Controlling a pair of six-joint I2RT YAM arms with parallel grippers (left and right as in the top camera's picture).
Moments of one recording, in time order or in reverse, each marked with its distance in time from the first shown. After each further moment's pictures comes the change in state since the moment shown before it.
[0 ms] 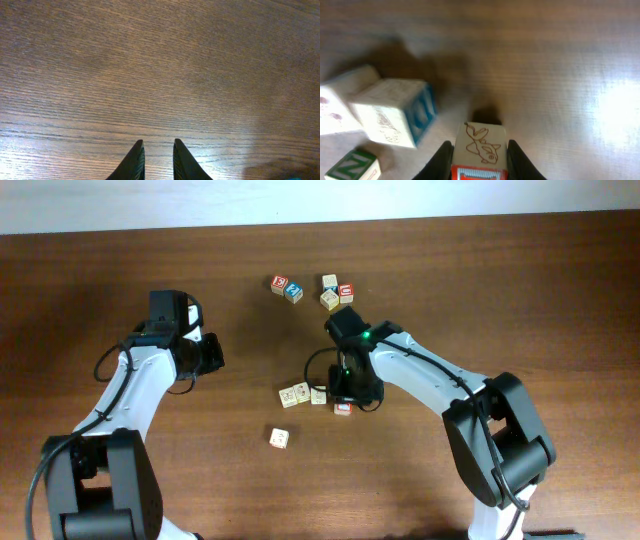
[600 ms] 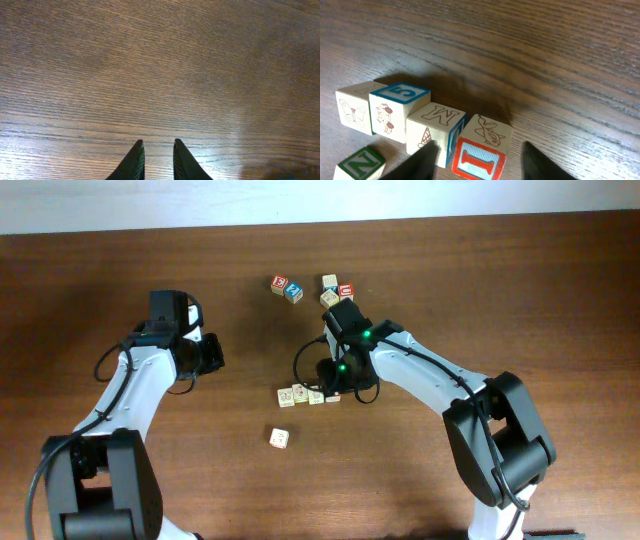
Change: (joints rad) left arm 0.000 0.000 0.000 0.000 0.000 0.000; right arm -0.002 0.000 0.003 0.132 -0.025 -0.254
